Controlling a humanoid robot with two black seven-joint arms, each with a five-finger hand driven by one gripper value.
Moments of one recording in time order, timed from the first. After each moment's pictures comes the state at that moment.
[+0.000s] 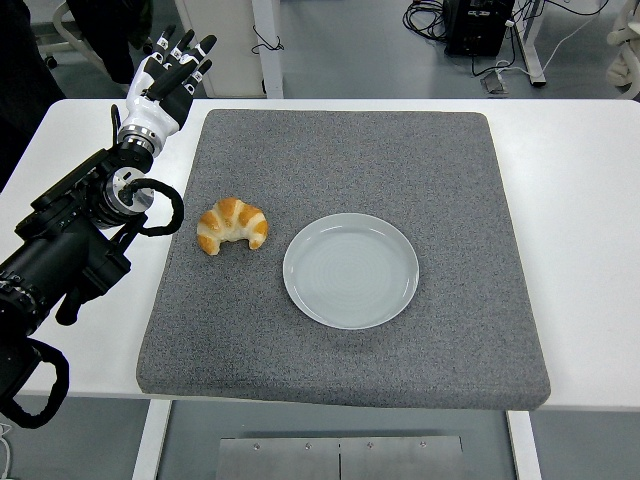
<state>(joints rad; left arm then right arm) -0.99 0.10 -0.76 -0.45 0.00 -0.14 -0.32 -0.10 0.00 0.01 0.13 -0.10 0.03 0.41</state>
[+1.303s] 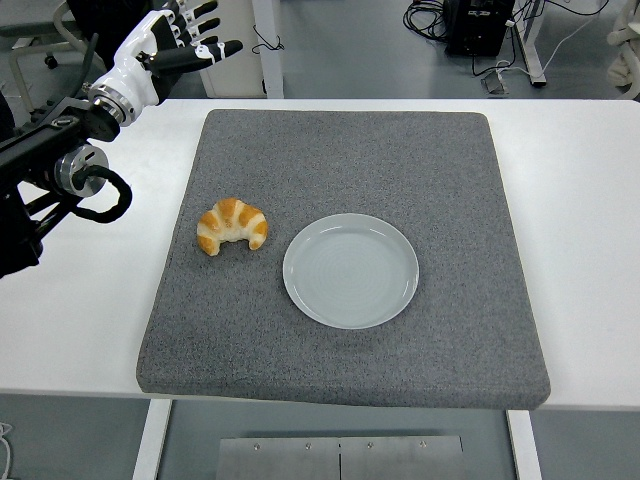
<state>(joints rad) -1.11 0.47 -0.33 -0.93 0.19 0.01 -0.29 -0.10 0.00 0.01 0.13 -0.10 0.03 0.41</state>
